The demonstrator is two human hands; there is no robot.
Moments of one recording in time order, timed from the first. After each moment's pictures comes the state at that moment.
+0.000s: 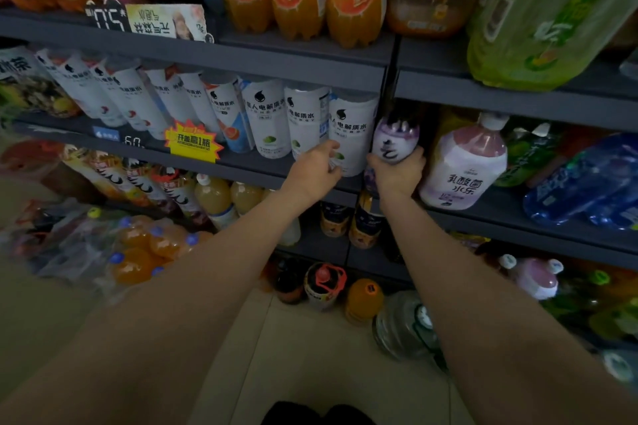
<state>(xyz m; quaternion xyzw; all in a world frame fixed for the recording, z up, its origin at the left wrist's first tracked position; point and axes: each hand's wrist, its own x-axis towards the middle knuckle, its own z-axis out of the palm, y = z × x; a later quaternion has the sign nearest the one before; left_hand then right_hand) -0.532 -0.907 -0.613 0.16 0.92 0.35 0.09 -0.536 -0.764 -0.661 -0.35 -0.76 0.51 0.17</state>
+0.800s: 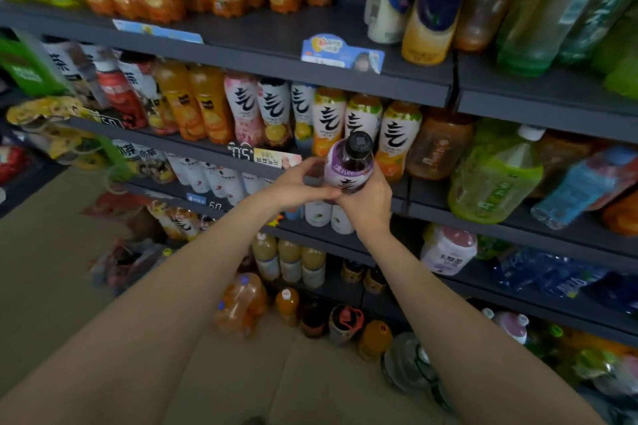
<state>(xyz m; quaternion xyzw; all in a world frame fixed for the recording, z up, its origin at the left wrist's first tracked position) -0.501 -1.033 -0.344 0.09 0.83 0.52 0.18 -0.472 -0.899 -0.378 -0.07 -0.83 0.52 0.21</state>
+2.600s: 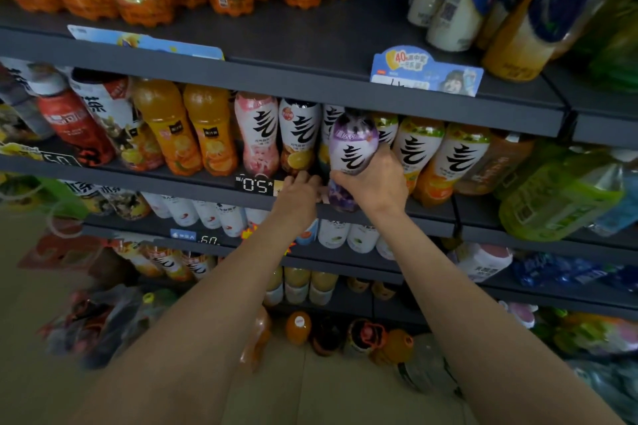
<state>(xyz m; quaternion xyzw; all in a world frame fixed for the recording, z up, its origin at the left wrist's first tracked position) -0.636 -1.097 -0.409 0.22 0.97 0.10 0.07 -0.585 -0.988 -0.348 -0.24 -0.91 0.31 0.14</state>
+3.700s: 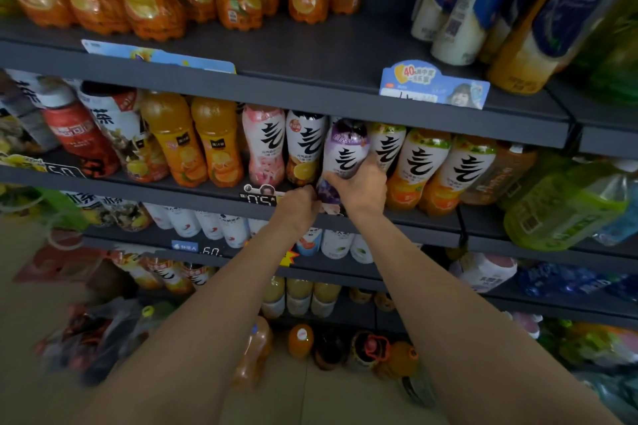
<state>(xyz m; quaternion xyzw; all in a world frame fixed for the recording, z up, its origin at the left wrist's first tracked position) -0.646 -1.110 -0.412 0.17 0.94 0.26 0.10 -0.619 -1.005 -0.373 -0.25 -0.87 0.38 0.18</state>
